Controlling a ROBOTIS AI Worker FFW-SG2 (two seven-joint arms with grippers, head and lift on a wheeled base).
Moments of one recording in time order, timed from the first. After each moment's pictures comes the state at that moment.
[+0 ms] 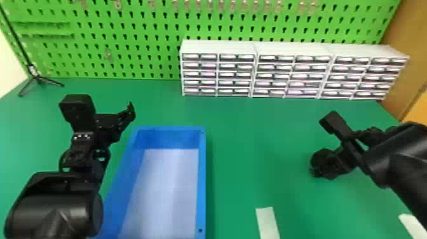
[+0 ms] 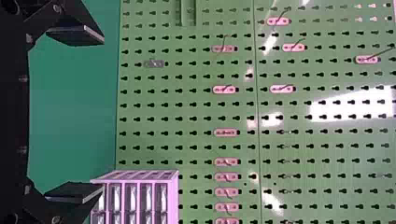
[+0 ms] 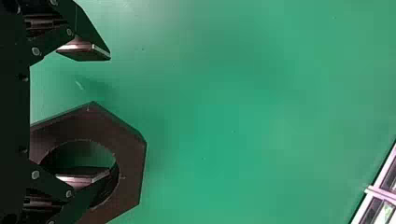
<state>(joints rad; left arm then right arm) -0.10 0.06 0.06 -1.64 0.03 0.12 0.02 -0.49 -0.47 0.31 -1.26 0.27 0.88 0.85</state>
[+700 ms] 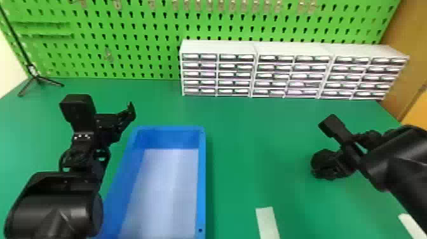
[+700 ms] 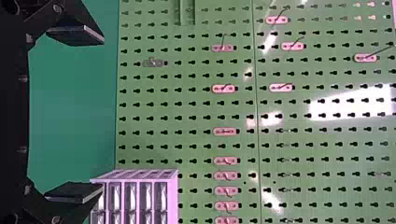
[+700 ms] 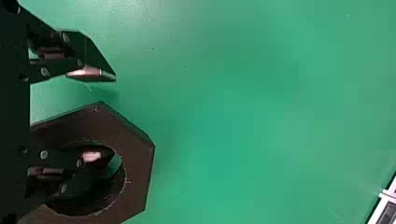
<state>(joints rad) -0.10 0.06 0.06 -1.64 0.02 0.12 0.02 -0.48 -0.47 0.31 -1.26 0.28 0.89 0.85</state>
